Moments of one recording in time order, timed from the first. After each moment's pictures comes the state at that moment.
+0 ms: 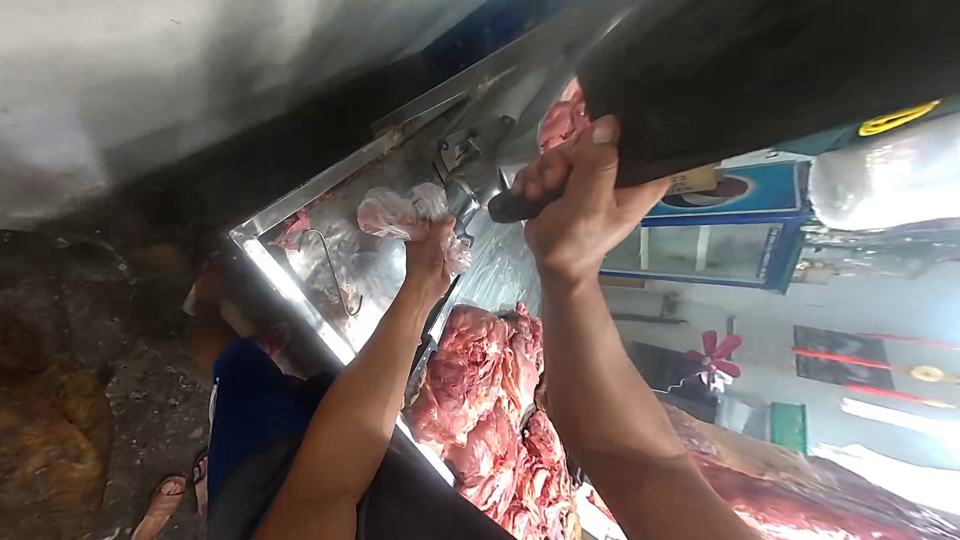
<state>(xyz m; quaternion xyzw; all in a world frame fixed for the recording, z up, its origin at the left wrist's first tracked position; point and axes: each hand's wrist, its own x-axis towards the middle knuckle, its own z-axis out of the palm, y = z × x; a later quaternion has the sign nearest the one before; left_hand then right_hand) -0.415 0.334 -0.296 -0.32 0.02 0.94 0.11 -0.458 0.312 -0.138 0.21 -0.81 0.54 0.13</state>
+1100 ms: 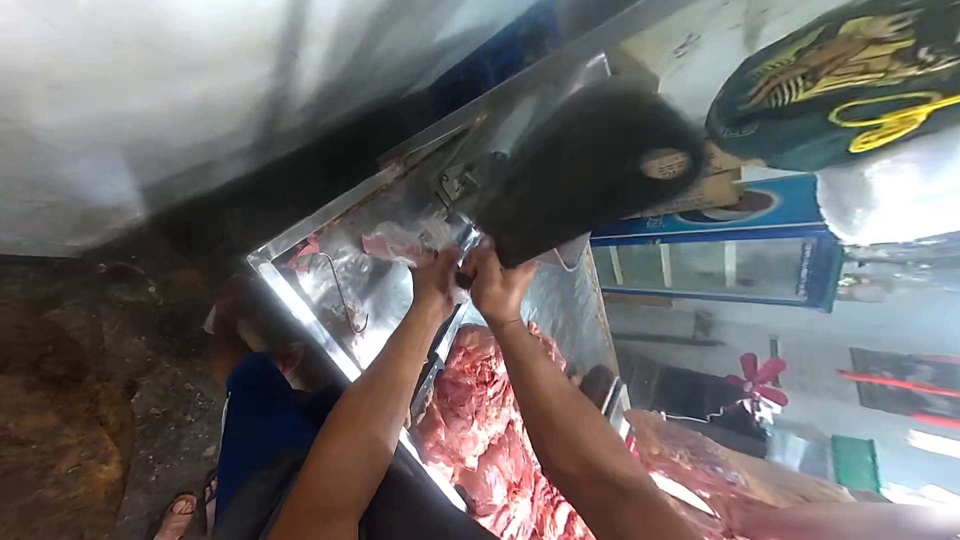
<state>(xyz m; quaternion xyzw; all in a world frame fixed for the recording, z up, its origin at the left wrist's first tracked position) -0.406 0.342 -0.297 -0.28 0.09 0.95 0.12 -0.419 0.381 -0.211 0.12 -0.90 0.42 0.07</state>
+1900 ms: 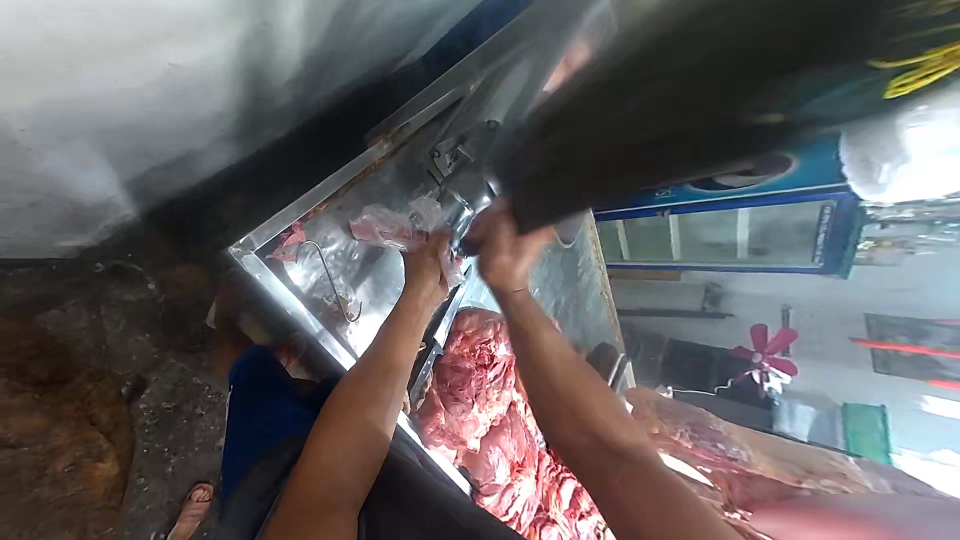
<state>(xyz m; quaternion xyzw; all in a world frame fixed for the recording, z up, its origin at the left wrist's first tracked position) -0.399 0.347 -0.292 -0.29 0.08 0.95 0.12 -0.440 0.378 -0.184 0.20 -0.84 0.48 0.14</state>
